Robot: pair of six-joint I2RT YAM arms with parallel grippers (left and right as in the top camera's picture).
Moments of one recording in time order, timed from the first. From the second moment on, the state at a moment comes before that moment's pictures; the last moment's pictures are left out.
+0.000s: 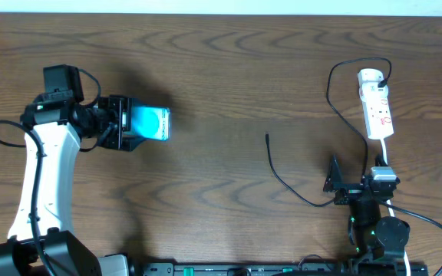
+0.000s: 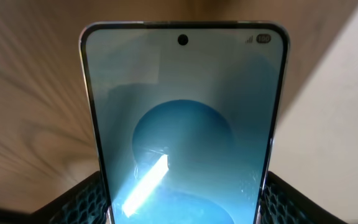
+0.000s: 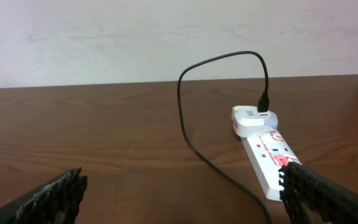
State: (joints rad) left arm 0.18 1.50 1.21 -0.98 0.61 -1.25; right arm -0.04 0.01 0.01 -0.07 -0.07 0.05
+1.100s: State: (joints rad) left arm 0.02 1.53 1.21 -0.99 0.17 -1.16; right arm -0.04 0.01 0.01 -0.07 -0.05 0.04
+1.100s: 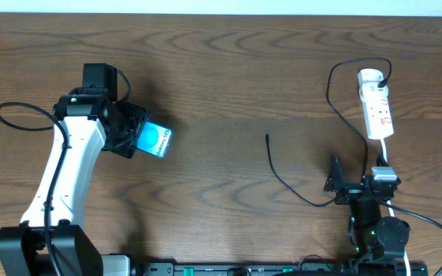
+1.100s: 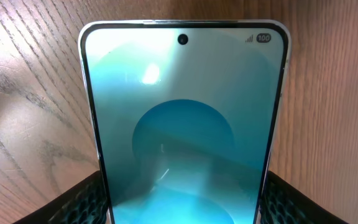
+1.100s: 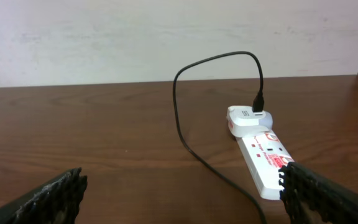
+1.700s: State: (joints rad) left arm 0.02 1.53 1.21 -0.96 0.17 -1.14; right arm -0.04 0.14 0.14 -0.16 -0.11 0.07
